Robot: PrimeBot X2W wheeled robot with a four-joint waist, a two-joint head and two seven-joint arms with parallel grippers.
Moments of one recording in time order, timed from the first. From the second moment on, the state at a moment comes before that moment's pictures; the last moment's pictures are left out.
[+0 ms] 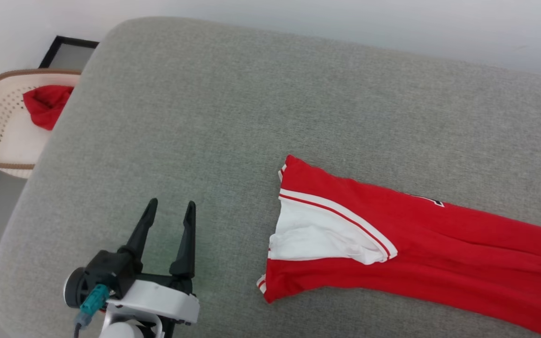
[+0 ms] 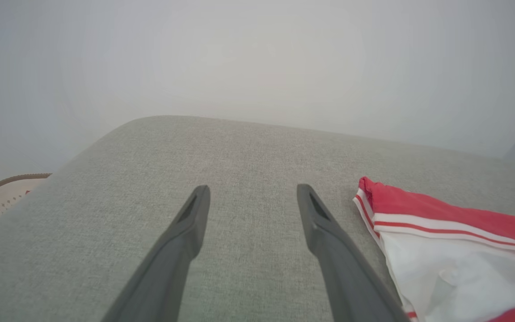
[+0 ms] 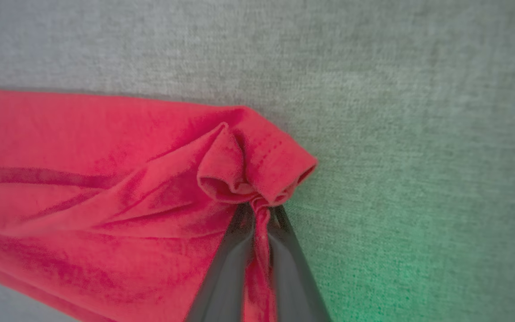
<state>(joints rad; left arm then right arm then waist) -0.13 0.14 -0.12 0.12 -0.27 -0.07 -0.26 -0.11 -0.74 -0.03 0.30 1.01 0.12 0.80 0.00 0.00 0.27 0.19</state>
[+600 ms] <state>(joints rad) -0.13 0.12 -0.04 0.10 -0.20 -0.12 -0.26 -0.25 -0.74 -0.28 0.47 0.81 0.13 0.57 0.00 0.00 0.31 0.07</state>
